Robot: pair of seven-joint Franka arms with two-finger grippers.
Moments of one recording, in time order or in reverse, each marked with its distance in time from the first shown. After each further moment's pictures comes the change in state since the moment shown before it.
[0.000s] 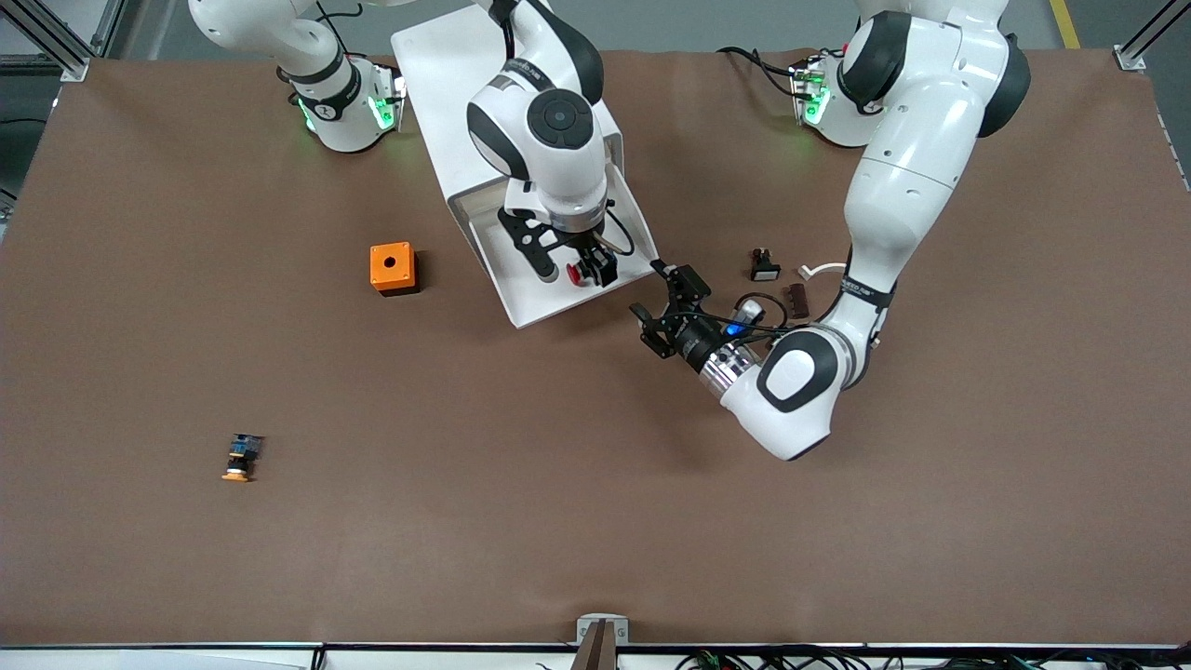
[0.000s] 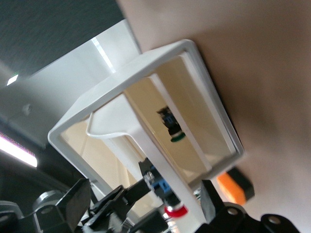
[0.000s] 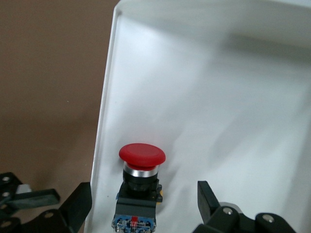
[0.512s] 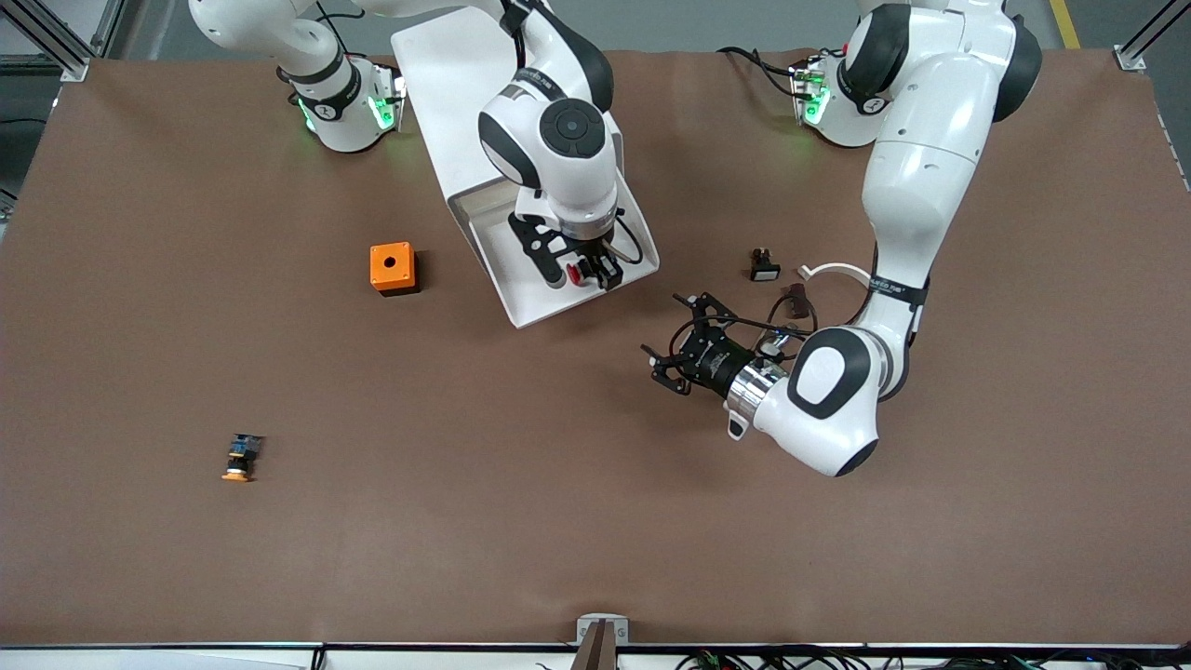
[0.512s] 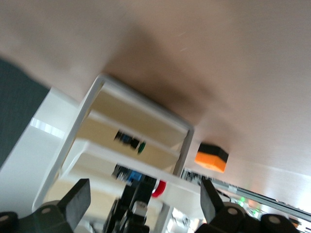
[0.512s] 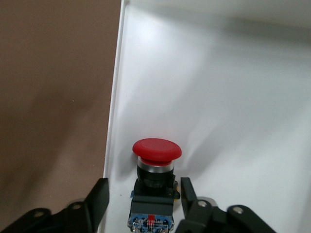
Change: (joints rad) left arm -0.046 -0.065 0.096 0.048 0.106 0.152 0.483; right arm 0.003 0.037 0.000 0.044 0.001 0.000 0.033
